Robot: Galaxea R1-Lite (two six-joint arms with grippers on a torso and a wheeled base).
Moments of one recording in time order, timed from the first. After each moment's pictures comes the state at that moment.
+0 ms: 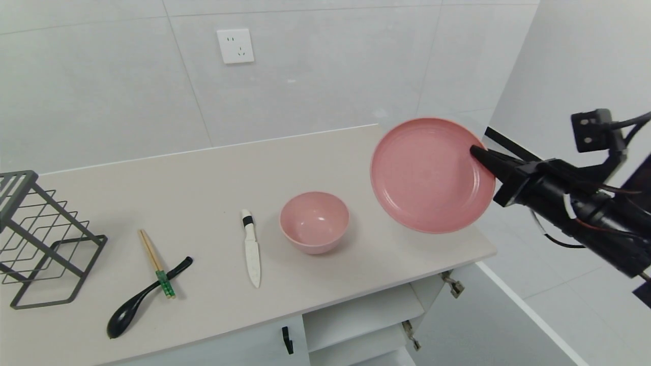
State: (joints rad) left arm 0.00 0.00 0.00 -0.02 -0.08 0.06; right arm 0.32 1.62 -0.48 -1.27 0.15 0.15
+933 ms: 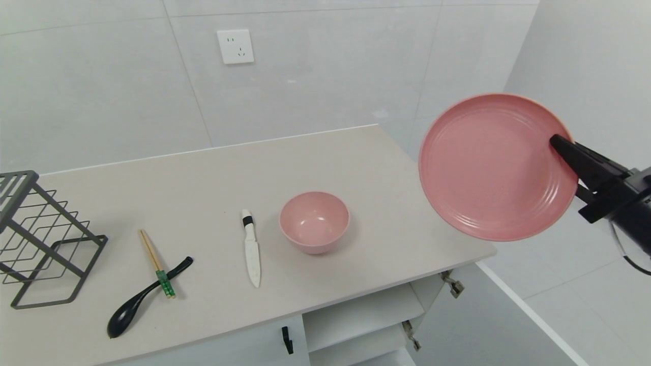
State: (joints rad) left arm -0.03 0.35 -0.32 -0.36 -0.35 0.05; right arm 0.22 1.41 -0.26 -1.49 0.19 0.16
